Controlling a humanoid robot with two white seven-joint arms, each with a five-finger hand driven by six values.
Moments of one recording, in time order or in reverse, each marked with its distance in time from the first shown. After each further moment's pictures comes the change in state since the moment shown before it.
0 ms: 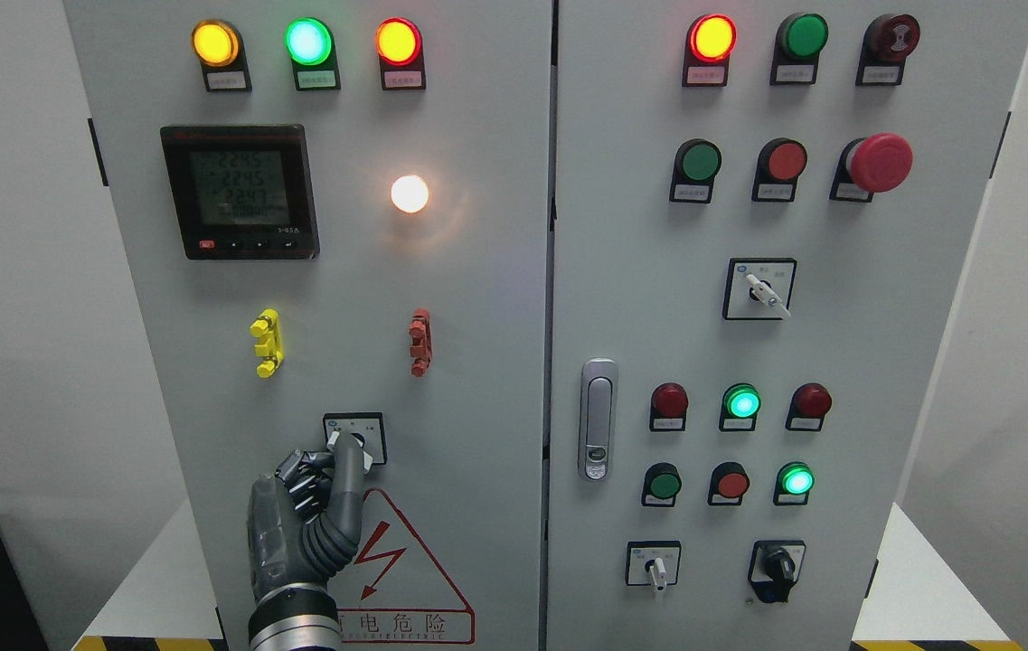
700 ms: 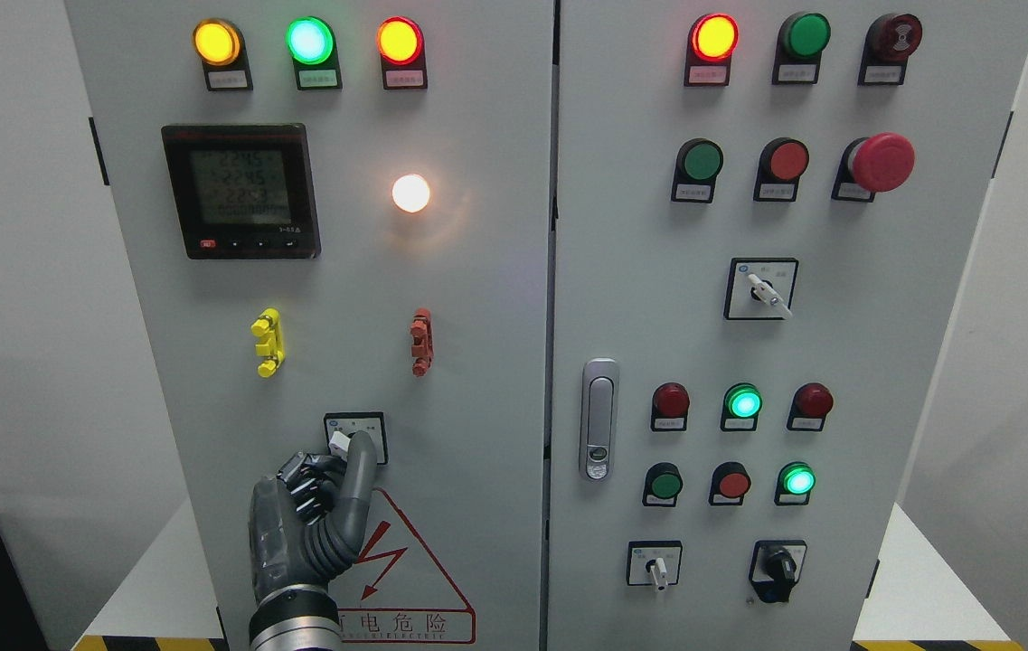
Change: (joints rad) left arm 0.002 0.000 0.000 0.000 0.000 -0.004 -0.001; right arm 0.000 0.000 0.000 0.000 0.000 0.000 0.003
